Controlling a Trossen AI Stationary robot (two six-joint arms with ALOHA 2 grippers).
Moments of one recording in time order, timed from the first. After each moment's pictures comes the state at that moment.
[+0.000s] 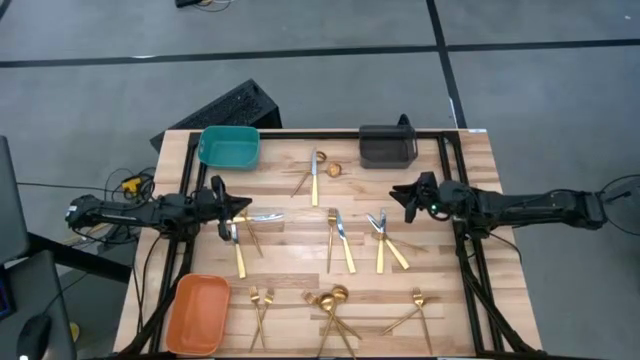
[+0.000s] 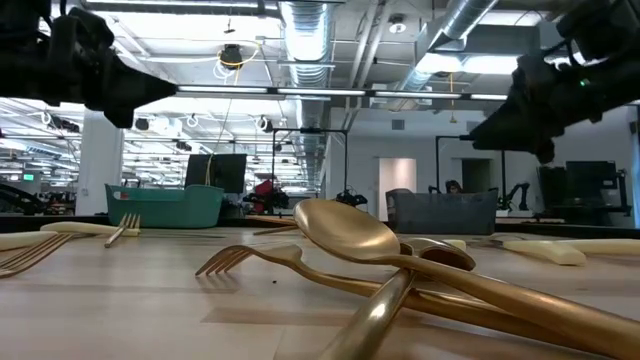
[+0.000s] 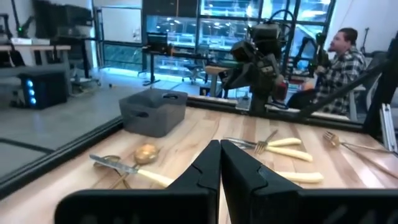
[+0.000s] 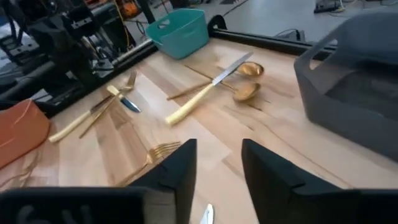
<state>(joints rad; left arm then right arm) -0.06 0.14 0.01 0.16 -0.33 -0.09 -0.13 0.57 0.19 0.05 0.32 0.50</state>
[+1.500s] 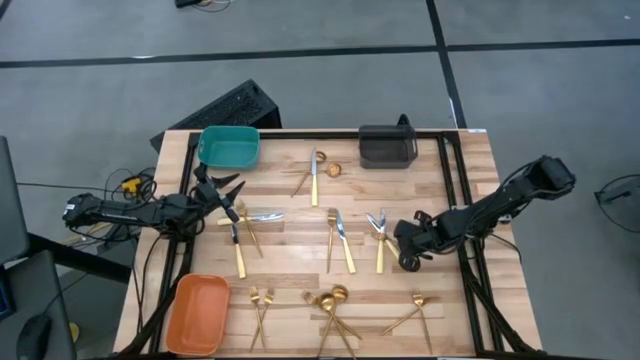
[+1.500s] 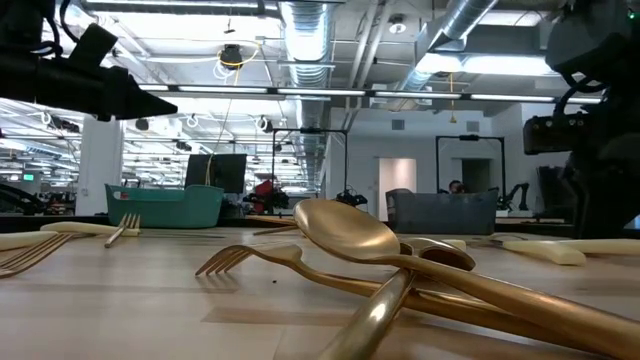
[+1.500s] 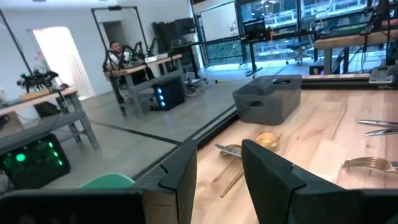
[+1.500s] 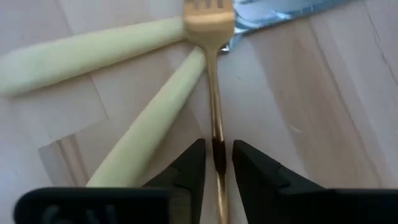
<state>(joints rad) -0.06 0.20 0.01 0.18 -0.77 0.18 0.35 1.28 0.45 -0.47 0.25 0.71</state>
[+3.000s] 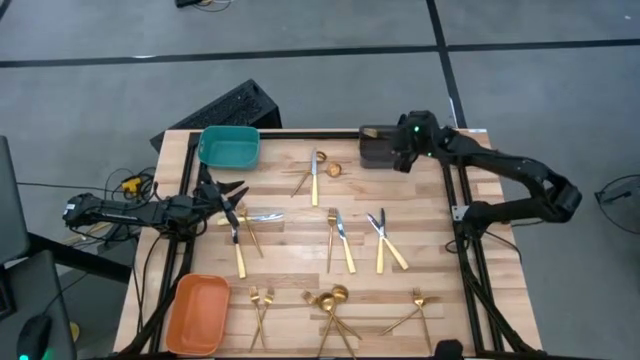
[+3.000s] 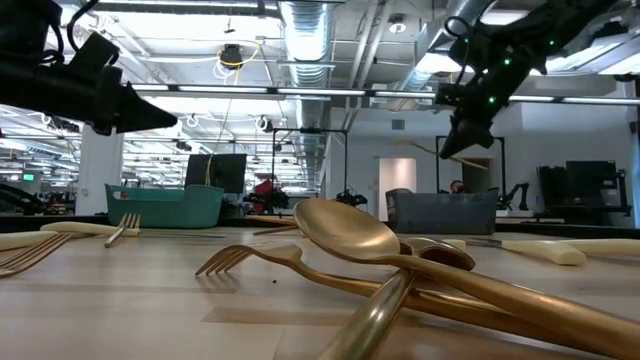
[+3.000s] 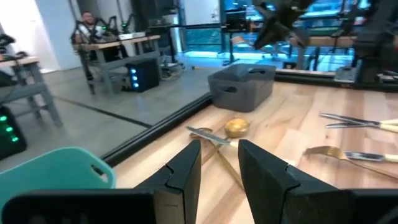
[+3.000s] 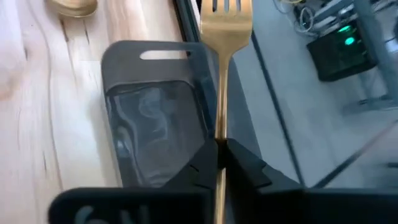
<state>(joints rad) -0.06 0.20 0.01 0.09 -0.68 0.01 -0.75 1.20 0.79 -0.29 0.14 -0.69</state>
